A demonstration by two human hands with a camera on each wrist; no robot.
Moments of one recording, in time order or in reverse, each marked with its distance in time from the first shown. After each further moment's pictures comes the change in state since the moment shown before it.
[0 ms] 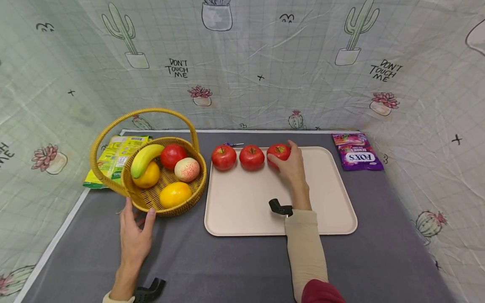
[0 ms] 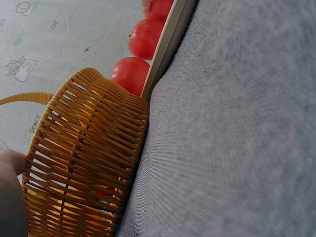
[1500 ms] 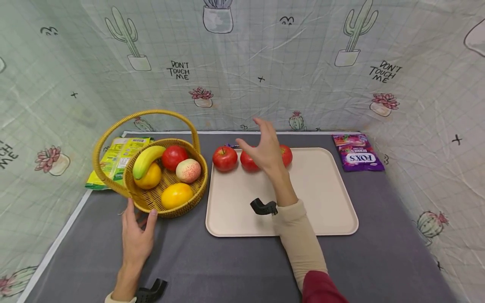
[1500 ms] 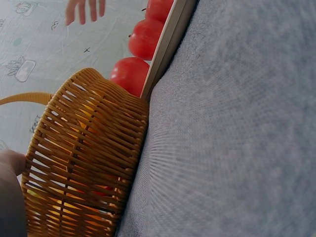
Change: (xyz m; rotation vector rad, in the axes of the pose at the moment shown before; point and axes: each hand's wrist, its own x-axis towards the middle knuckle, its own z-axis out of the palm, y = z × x) left_hand -0.001 -0.002 0.002 -0.010 0.002 -0.003; right_hand -0.032 -0.113 0.015 0.032 0.066 -0.548
